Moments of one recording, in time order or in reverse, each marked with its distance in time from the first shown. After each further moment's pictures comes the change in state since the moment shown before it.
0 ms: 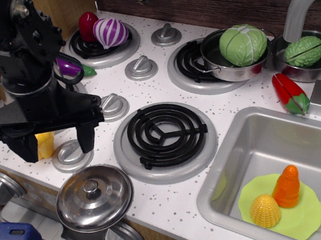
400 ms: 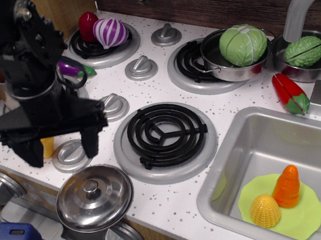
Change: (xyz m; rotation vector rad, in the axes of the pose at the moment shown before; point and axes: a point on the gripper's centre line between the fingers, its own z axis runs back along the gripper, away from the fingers) arm -0.005 -0.001 -0.009 -0.028 0.057 -0.018
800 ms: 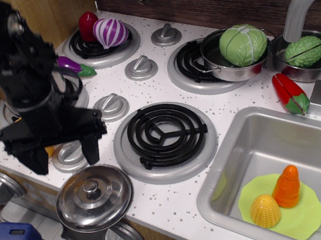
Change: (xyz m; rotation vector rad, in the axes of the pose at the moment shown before) arm 0.001 0.001 -0.019 -0.053 0.008 -0.004
